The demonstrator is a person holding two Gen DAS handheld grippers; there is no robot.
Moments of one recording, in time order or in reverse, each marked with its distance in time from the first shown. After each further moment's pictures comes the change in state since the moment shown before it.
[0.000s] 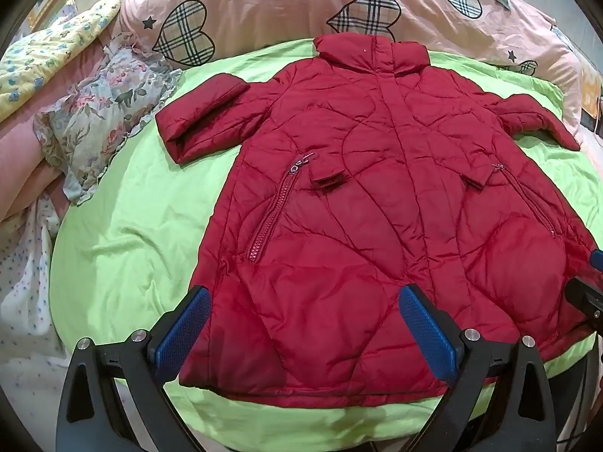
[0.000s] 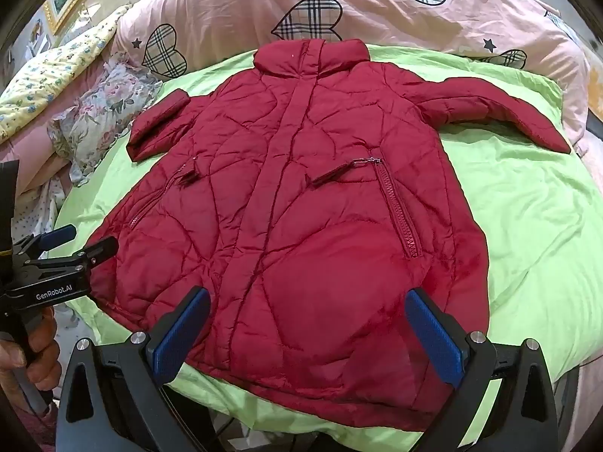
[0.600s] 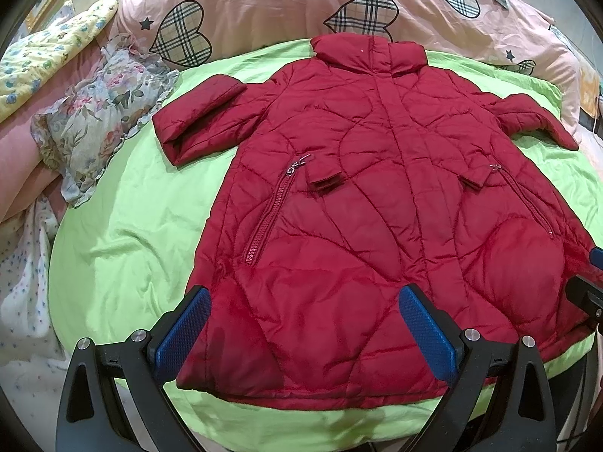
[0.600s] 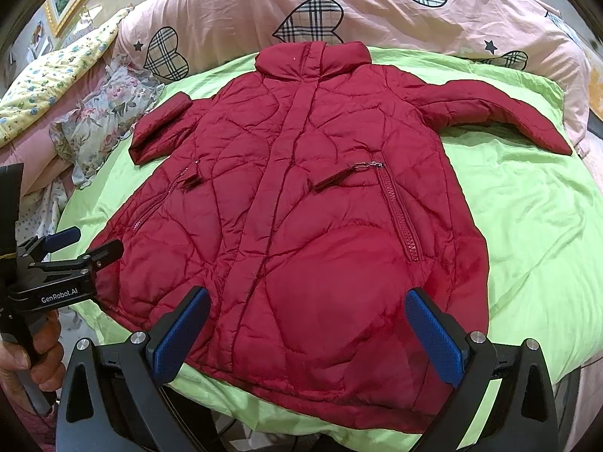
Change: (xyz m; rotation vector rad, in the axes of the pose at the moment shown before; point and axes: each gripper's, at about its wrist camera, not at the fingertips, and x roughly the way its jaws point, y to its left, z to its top) left arm 0.001 -0.002 -0.001 0.000 -0.009 -0.007; right arm 0.000 0.002 0.002 -0.001 -0.002 -0.005
